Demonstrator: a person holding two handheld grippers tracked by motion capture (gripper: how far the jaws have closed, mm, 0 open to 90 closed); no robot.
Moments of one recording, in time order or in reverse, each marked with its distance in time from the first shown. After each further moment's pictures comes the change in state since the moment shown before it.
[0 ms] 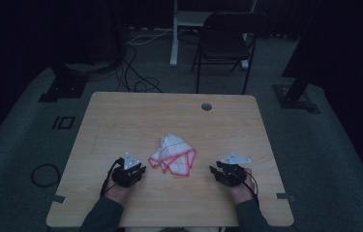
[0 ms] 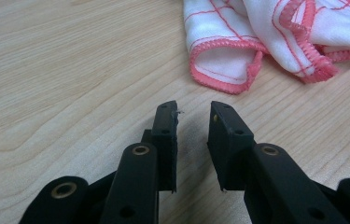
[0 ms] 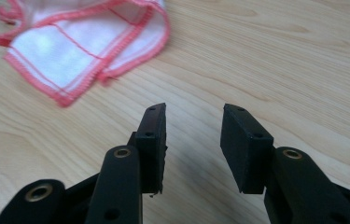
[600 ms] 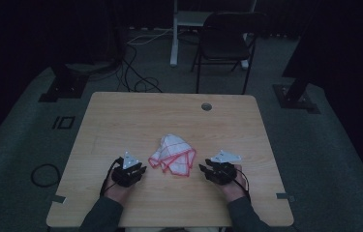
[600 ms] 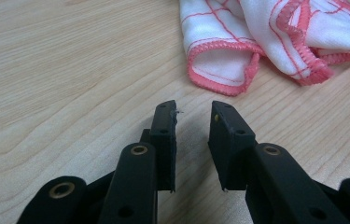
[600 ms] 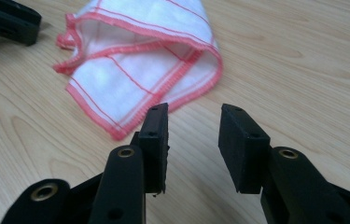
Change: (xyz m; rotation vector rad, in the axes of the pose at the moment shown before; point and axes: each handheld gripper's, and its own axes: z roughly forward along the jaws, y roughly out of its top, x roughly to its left) left arm 0.003 -0.001 0.001 -0.010 -0.027 -0.010; right arm 0.026 0.023 0.005 -0.033 0.066 -0.062
